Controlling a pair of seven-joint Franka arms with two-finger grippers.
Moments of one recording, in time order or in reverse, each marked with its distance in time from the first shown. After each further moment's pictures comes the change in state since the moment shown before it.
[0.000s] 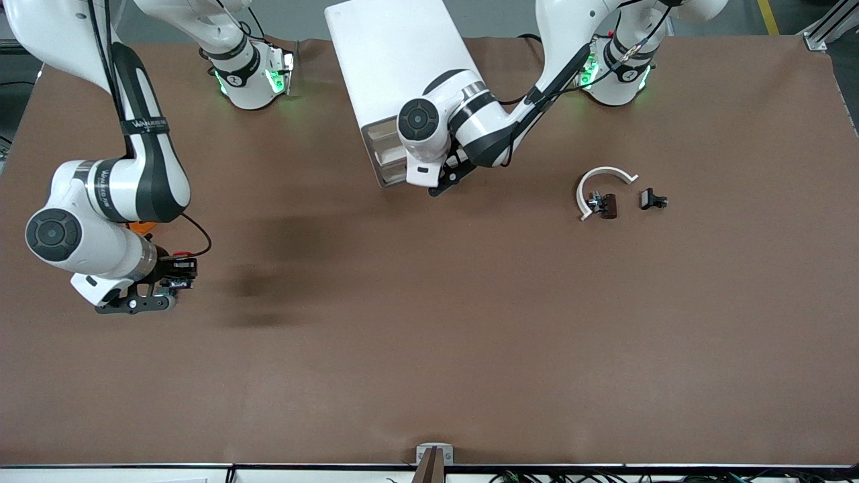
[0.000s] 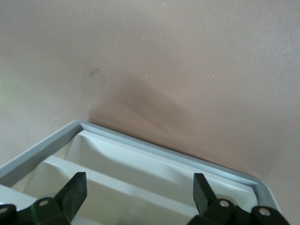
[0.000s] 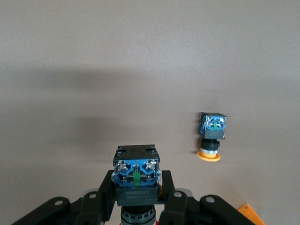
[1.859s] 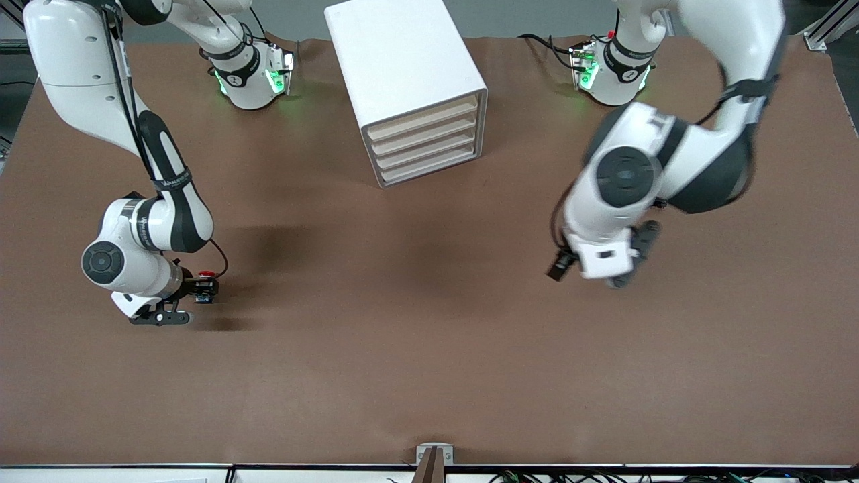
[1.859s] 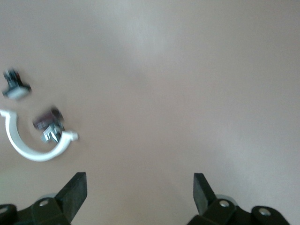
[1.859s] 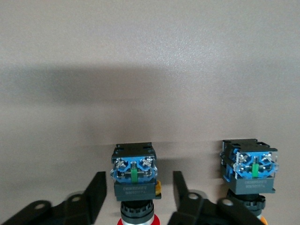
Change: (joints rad) left arm 0.550 -0.157 0.001 0.217 0.244 -0.195 0.141; right arm -0.060 0.211 0.006 -0.050 0.046 0.270 0.004
